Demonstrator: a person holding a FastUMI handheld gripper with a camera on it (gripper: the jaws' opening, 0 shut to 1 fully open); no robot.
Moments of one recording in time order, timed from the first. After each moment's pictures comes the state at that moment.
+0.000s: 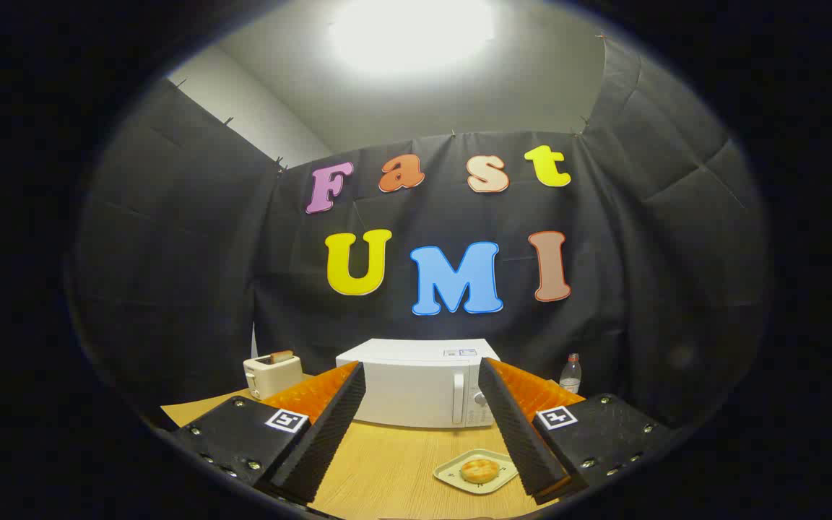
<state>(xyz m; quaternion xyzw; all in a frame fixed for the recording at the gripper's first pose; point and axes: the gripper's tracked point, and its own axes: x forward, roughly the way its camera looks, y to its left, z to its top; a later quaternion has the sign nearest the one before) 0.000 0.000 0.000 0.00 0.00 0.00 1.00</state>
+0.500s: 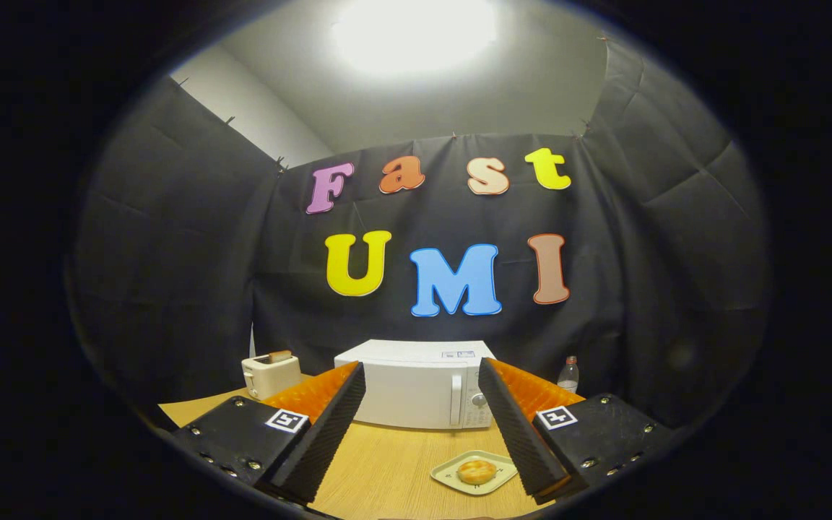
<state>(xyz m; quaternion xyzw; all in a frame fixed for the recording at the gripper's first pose) -0.001 0.000 0.002 0.00 0.00 0.00 1.00</state>
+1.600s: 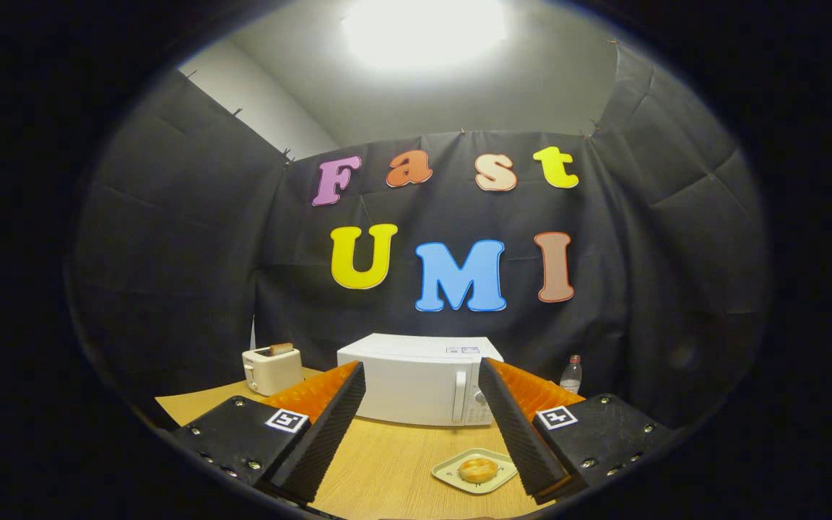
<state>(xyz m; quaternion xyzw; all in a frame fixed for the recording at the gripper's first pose) 0.006 0.009 -0.010 -0.02 0.01 0.00 1.00</state>
